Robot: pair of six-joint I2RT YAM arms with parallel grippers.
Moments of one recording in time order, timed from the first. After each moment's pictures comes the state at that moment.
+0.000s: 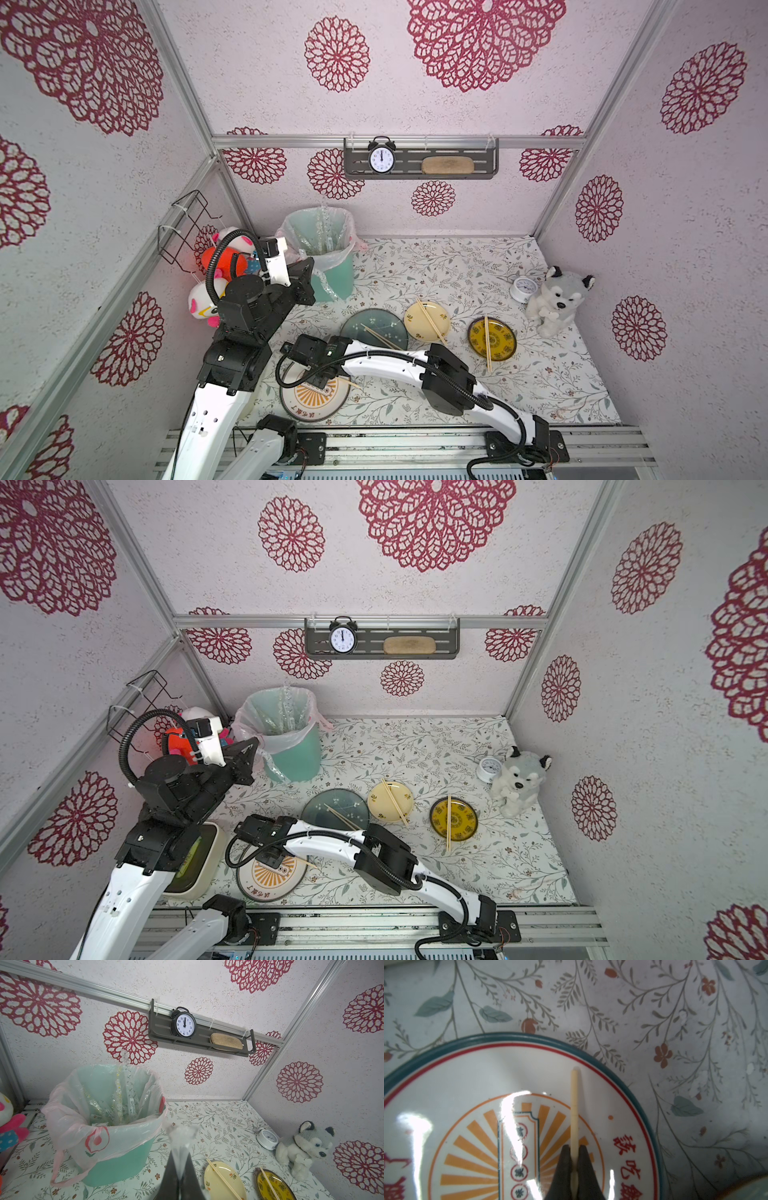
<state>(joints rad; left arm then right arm) -0.24 0.82 1.07 -0.35 0.08 -0.27 1.31 2.49 2.22 -0.80 0.15 0.05</state>
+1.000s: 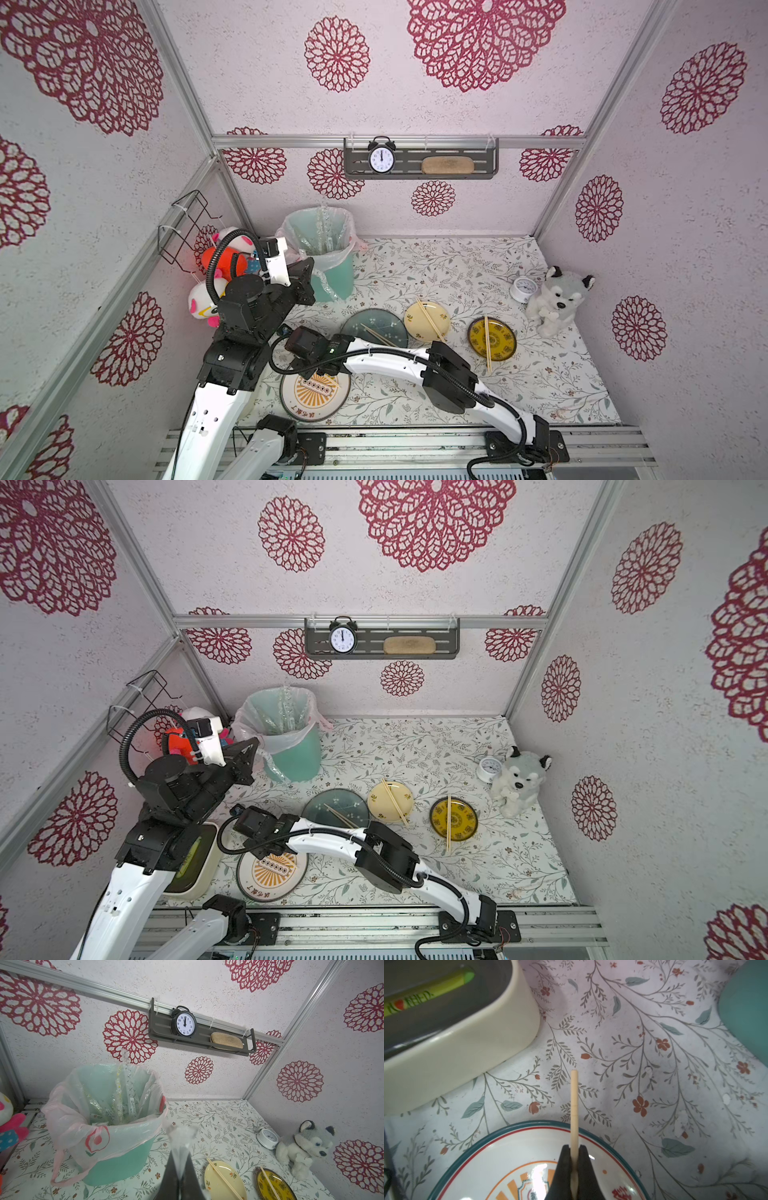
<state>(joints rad) -0.23 0.83 1.07 -0.35 0.09 -0.27 1.30 2.49 2.20 -0.55 0.15 0.24</state>
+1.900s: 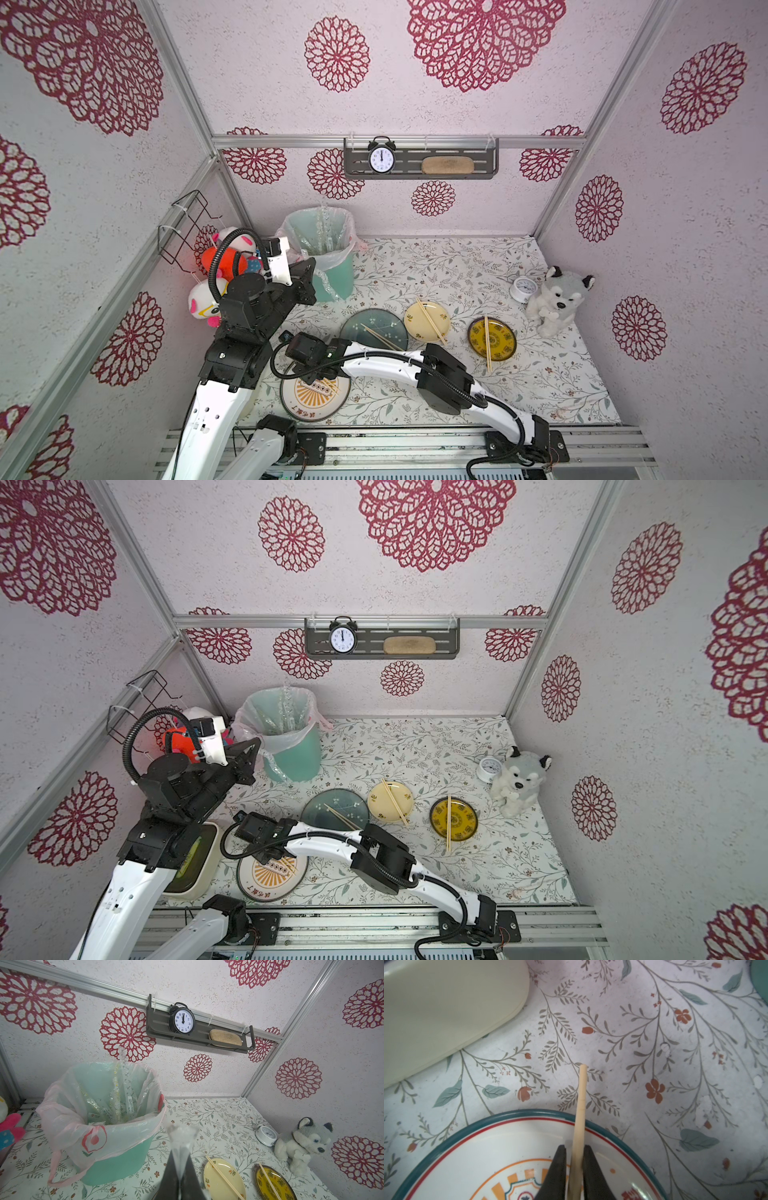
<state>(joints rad) -0.23 0.84 1.07 -0.35 0.10 -0.26 1.31 2.52 2.20 -0.59 0.16 0.25</state>
